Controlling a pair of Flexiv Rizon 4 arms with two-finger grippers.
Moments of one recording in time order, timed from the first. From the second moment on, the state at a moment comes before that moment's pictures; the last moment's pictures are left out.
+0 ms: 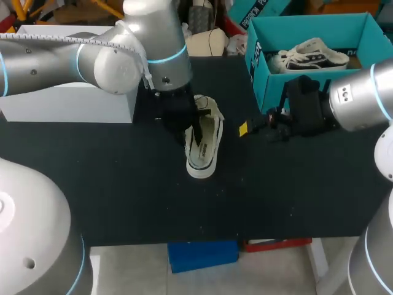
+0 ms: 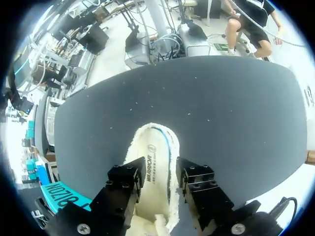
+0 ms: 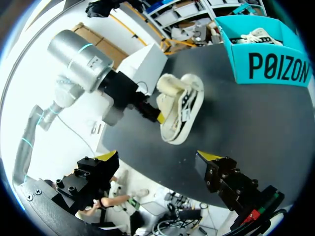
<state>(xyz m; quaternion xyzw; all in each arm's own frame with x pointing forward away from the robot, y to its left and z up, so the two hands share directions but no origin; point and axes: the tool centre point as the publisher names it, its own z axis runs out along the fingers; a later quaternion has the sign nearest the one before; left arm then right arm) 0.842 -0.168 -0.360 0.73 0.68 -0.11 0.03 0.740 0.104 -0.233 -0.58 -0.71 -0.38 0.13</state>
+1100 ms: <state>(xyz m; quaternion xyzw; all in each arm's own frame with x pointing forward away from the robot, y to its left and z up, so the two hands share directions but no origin) 0.854 -0.204 -0.378 0.69 0.72 -0.11 0.07 0.740 0.104 -0.233 -0.58 -0.71 -0.38 0.13</state>
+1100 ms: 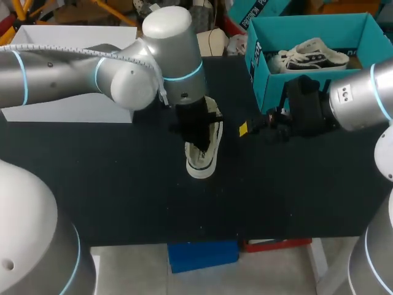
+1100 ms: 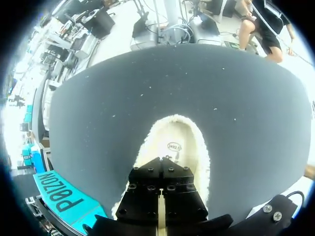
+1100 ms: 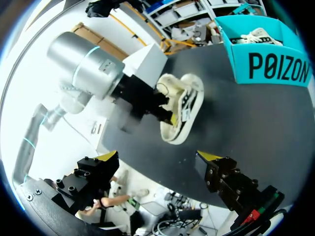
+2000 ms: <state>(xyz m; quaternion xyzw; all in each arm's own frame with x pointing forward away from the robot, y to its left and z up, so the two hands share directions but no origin) 0.999 -0.174 -0.277 0.55 0.79 -0.10 0.24 0.740 0.104 -0.233 -0.58 -0.71 -0.38 0.13</state>
